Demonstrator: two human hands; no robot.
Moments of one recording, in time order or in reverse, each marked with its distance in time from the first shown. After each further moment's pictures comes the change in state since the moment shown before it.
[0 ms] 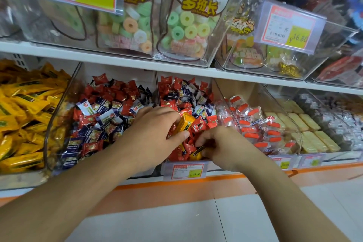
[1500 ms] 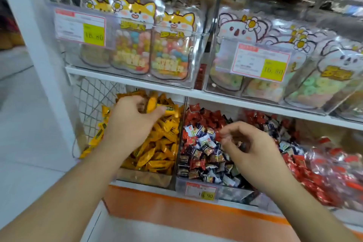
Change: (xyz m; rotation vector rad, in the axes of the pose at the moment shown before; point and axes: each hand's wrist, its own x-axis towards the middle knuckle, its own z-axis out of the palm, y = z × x) left_hand -0.113 -0.119 -0.170 -0.249 0.584 -0.656; right_hand 0.003 -0.191 0.023 0.438 0.369 -0.356
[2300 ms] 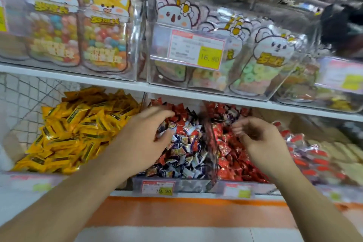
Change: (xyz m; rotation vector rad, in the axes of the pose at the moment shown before) left_hand -0.031 0.032 0.078 0.289 -0.400 0.468; right_hand -0.009 0.093 -0.080 -0.034 0.196 0.174
